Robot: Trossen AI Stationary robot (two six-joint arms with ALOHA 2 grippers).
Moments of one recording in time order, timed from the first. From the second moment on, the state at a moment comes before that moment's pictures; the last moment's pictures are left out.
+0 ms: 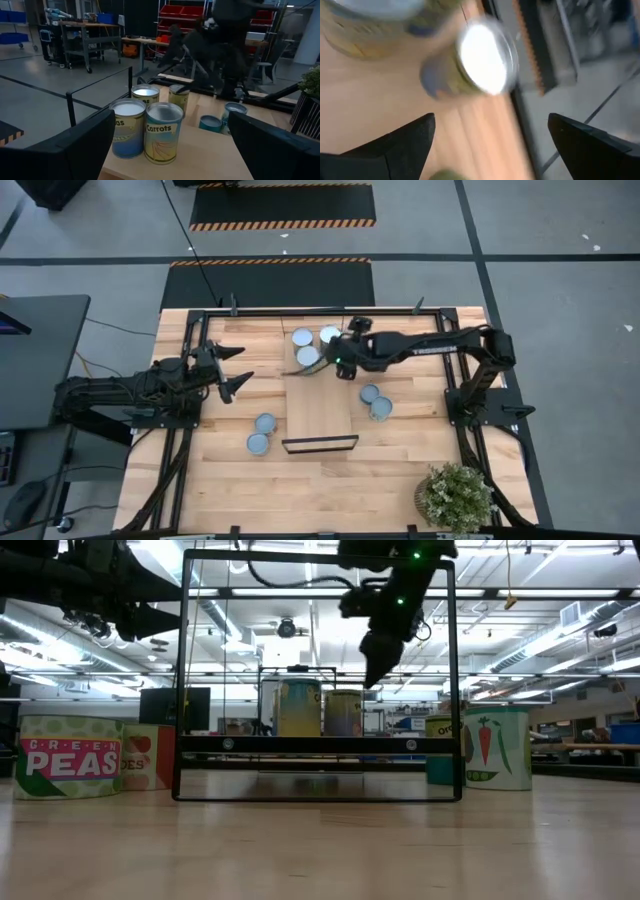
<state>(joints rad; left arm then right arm) 0.06 0.29 0.22 0.07 -0.35 -0.09 -0.13 1.73 1.40 -0.77 0.68 -0.05</state>
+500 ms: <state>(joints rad) 0.06 0.29 0.22 0.07 -0.34 -0.10 -0.37 1.67 1.23 -0.83 0.42 0.34</state>
